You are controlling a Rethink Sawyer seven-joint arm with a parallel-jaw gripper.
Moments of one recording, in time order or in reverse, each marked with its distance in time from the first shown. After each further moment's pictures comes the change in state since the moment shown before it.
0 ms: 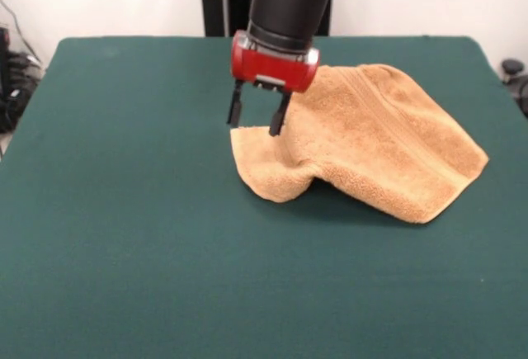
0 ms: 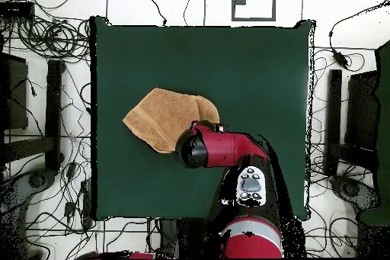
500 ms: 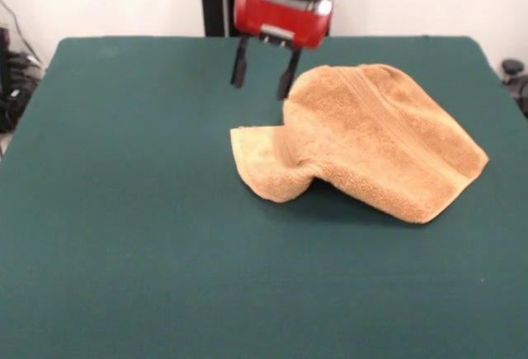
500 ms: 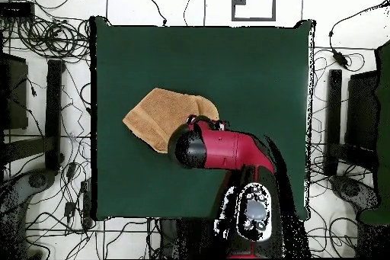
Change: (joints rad) arm 0.027 -0.134 -0.022 0.025 0.089 0.101 0.000
